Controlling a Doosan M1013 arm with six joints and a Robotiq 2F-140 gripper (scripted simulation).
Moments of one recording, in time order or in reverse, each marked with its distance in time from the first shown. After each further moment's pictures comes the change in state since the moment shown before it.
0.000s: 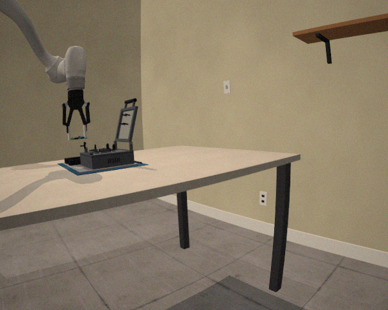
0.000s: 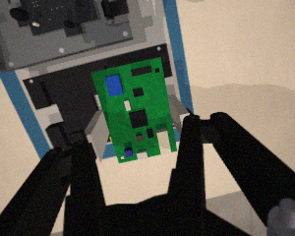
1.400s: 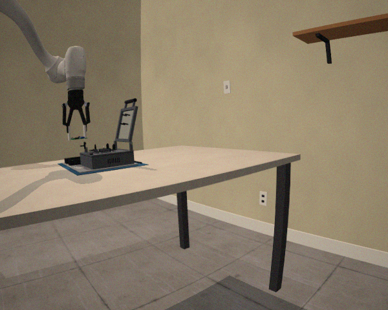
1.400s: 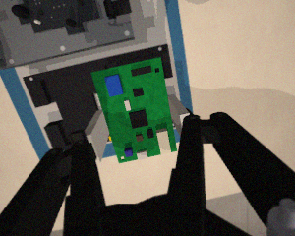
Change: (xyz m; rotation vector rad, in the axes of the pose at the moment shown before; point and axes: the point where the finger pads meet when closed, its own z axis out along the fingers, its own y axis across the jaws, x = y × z) arm 0.000 0.000 0.000 0.000 0.000 -0.023
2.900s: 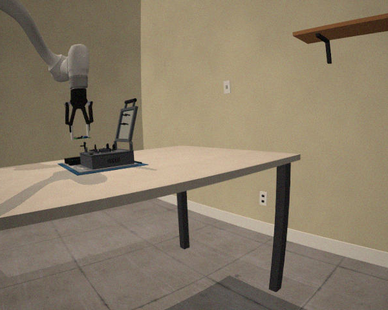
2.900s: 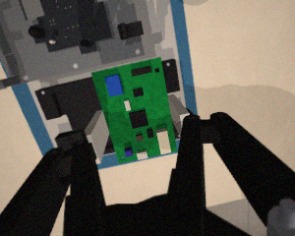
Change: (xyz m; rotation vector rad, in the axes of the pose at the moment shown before) arm 0.024 -0.008 -0.002 0.000 0.000 0.000
